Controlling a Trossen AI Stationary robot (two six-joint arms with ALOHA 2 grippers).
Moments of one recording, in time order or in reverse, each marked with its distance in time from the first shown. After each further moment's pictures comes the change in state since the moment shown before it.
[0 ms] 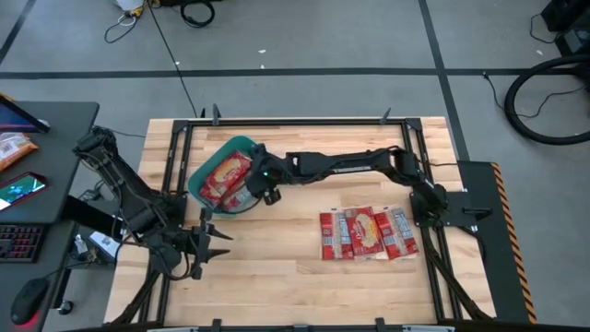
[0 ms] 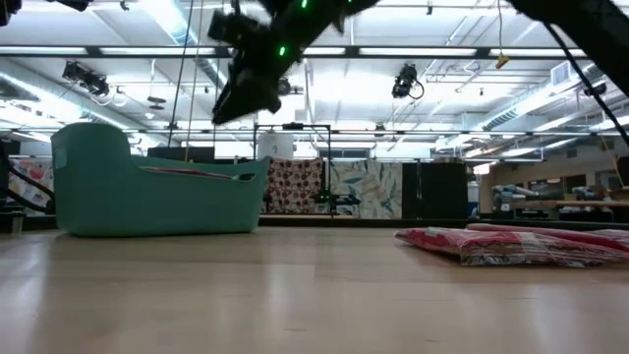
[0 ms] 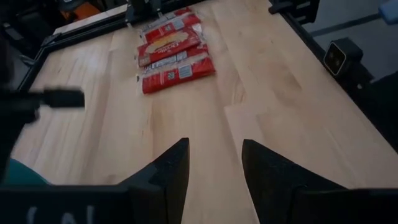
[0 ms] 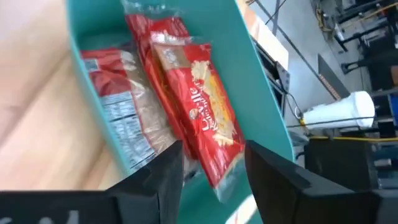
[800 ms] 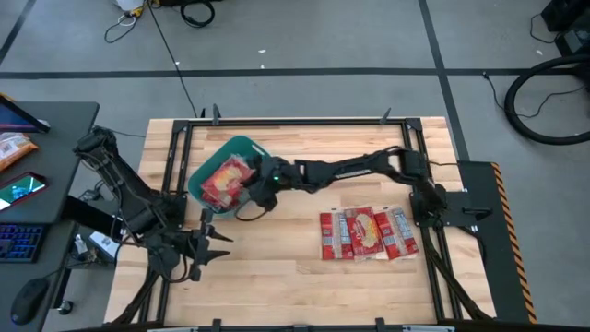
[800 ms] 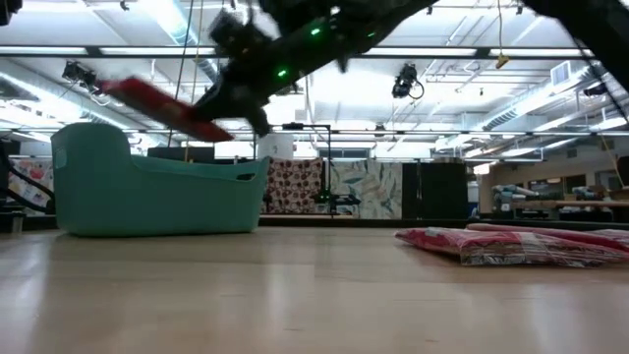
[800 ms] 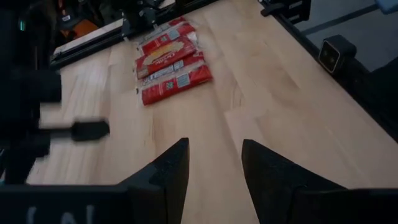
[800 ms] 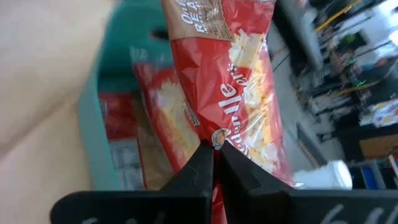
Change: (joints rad) left arm -0.005 0.005 0.001 0.034 -0.004 0.098; right arm -0.002 -0.049 -0.286 0.488 -0.173 -0.164
